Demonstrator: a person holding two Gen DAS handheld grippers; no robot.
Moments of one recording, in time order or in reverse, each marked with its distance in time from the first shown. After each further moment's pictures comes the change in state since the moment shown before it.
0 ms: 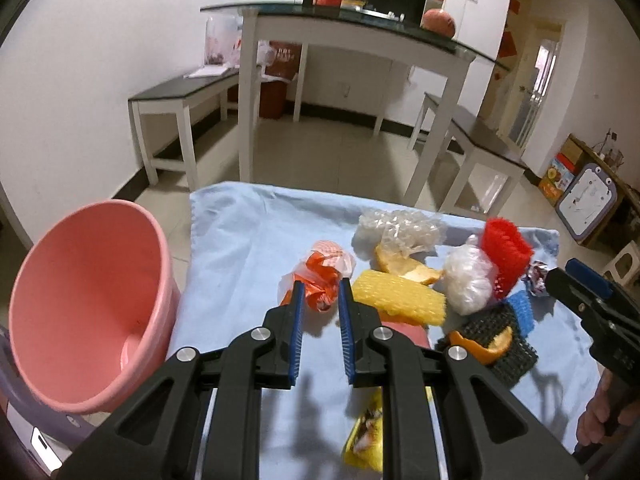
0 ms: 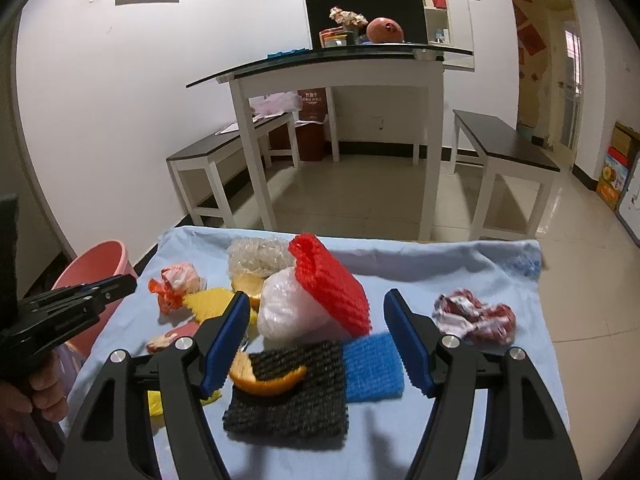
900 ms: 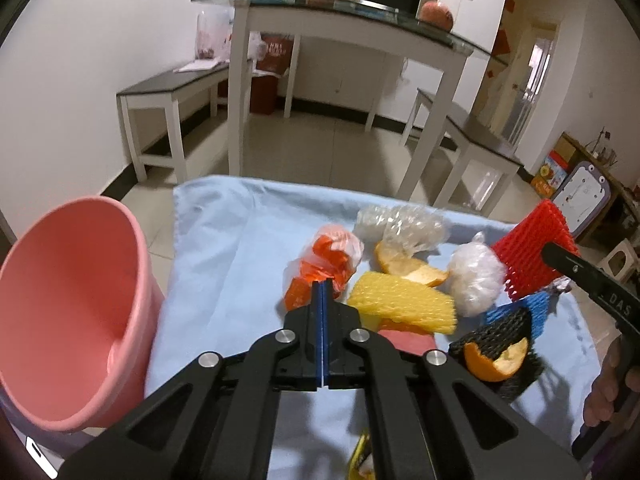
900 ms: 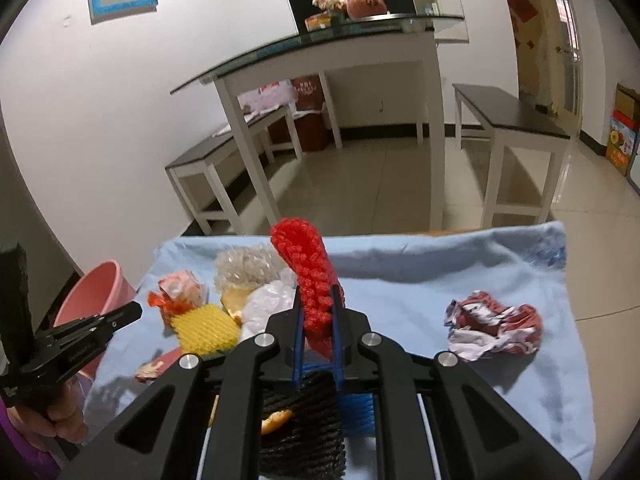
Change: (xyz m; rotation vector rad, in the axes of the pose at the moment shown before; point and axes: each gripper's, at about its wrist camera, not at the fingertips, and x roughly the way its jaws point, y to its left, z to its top) left arm 0.010 0.006 0.000 0.003 -0.011 -0.039; right arm 0.019 -0.023 0.010 0.108 0.023 0.060
